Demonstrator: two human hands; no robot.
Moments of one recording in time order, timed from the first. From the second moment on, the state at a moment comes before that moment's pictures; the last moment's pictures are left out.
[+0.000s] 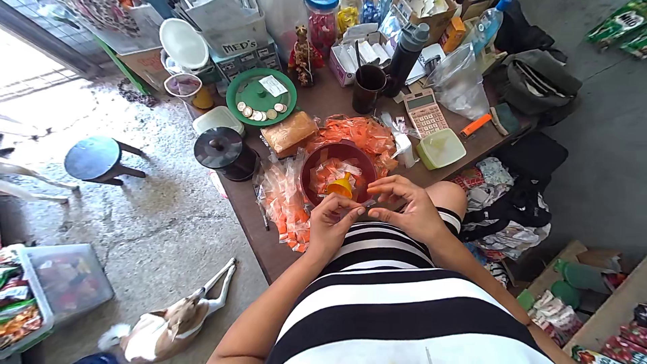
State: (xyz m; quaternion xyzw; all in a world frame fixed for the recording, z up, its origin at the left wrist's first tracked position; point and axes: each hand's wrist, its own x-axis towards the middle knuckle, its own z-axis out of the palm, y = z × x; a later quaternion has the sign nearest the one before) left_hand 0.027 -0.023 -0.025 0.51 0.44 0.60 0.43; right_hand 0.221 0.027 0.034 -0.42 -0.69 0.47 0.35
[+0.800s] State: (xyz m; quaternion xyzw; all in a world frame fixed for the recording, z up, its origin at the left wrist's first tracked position) left_hand 0.028 -0.025 -0.033 0.59 0.42 0.56 0.41; right_hand 0.224 0.027 0.029 -0.36 -0.71 0.49 0.35
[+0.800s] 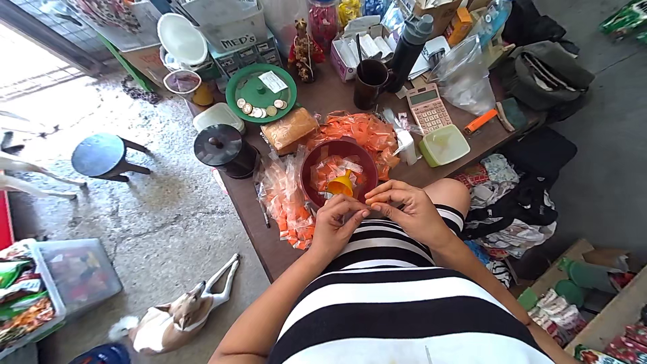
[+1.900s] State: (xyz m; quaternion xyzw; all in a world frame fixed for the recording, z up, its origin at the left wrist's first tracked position) left_hand 0.026 -0.028 -0.031 0.60 0.42 0.57 0.37; right_hand 0.216 0.017 0.030 -0.40 -0.69 0.47 0.39
